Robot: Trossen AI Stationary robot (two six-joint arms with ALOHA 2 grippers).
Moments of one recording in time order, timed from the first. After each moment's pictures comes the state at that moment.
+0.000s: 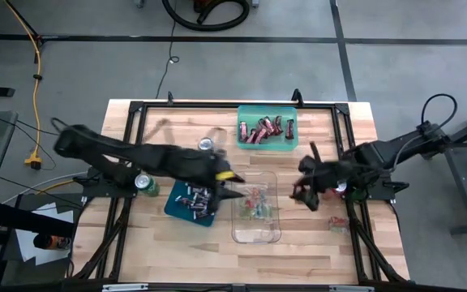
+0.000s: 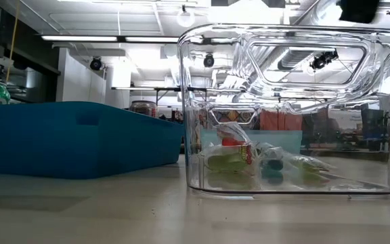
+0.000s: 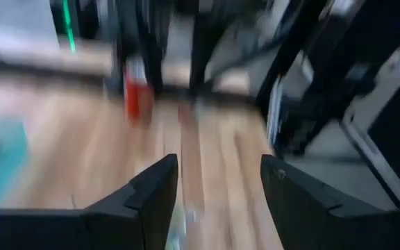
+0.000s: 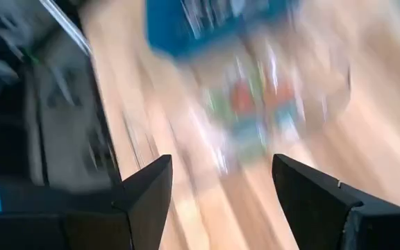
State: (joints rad) left arm -0.22 1.49 1.32 -0.24 -0.05 -0.26; right arm 0.37 1.06 1.08 -0.82 0.13 0.86
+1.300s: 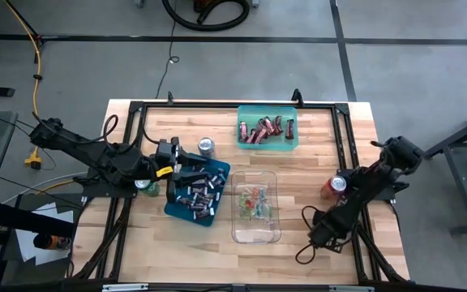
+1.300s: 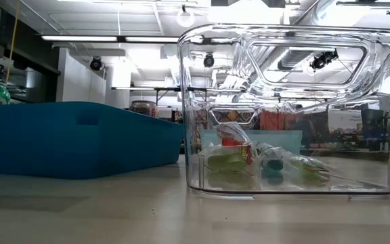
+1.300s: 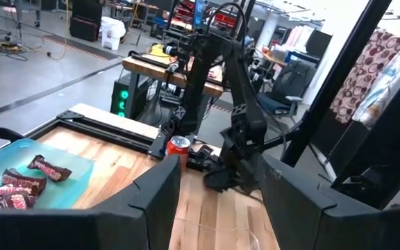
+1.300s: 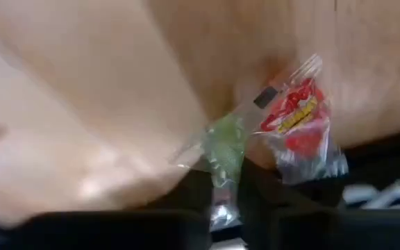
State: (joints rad) left arm -0.39 1.03 0.99 -0.03 -0.47 -0.33; right arm 0.81 1.58 0.75 -0.94 -0.40 1.17
